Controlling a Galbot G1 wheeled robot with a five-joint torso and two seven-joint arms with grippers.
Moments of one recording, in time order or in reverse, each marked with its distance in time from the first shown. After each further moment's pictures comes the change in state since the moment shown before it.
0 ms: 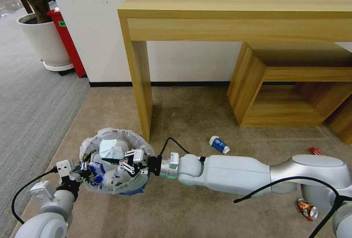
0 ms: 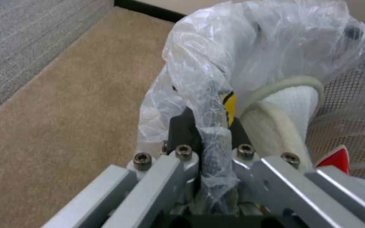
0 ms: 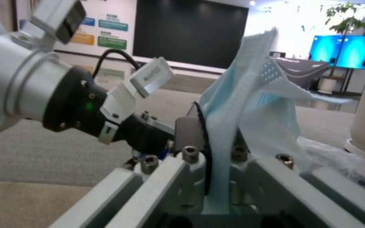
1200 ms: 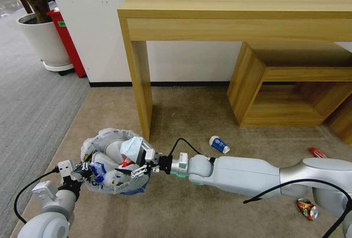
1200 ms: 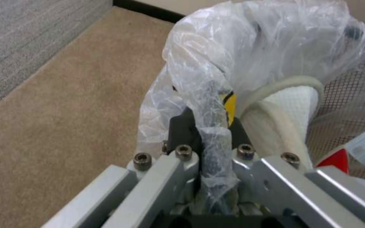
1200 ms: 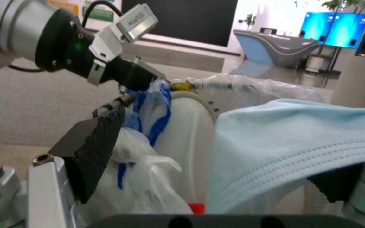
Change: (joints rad) left arm -0.012 -0.009 0.011 0.013 0.007 -0.009 0.004; right arm 0.008 -0.102 -0.032 0.018 -0.038 -0.021 0.022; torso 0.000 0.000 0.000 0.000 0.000
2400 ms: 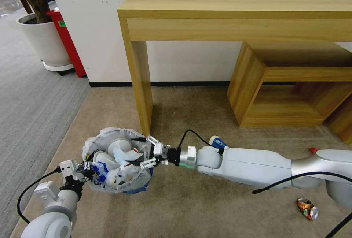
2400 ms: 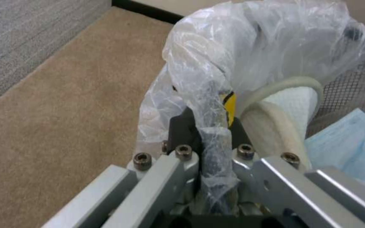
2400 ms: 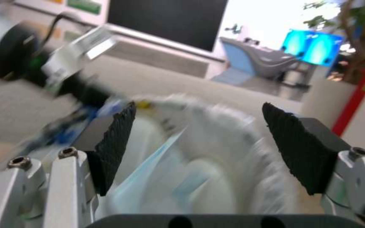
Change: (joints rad) left arm -0.003 -0.026 0.004 0.001 0.019 -0.007 0.012; right arm 0.046 -0.049 0.046 0.037 -0.056 -0.008 0.057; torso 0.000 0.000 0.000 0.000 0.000
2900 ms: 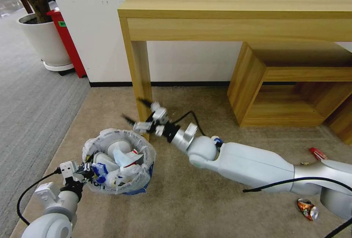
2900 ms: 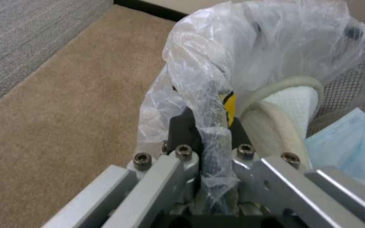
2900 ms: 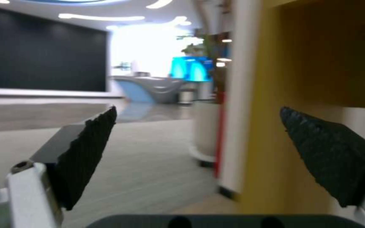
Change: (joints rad) left arm 0.007 0.001 -0.002 0.004 0.010 0.000 0.002; right arm -0.153 -0.042 0.393 0.153 0.067 -0.161 0.307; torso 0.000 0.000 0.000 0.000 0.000
